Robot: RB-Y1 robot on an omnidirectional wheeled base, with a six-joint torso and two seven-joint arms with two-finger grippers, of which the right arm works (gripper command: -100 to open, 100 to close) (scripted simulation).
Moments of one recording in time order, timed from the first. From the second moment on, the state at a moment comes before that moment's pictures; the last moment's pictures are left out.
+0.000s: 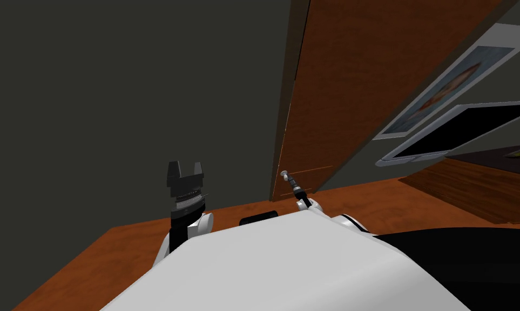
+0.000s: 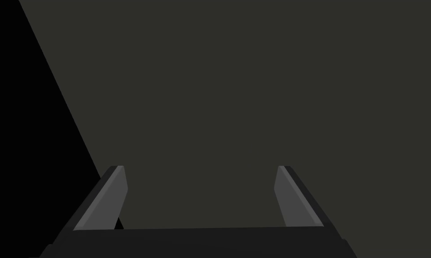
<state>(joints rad) -0.11 -0.32 0.02 -0.55 -0.06 -0.96 0.36</state>
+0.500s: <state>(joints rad) -0.13 -0.33 0.02 -0.50 -0.09 -0.98 0.28</state>
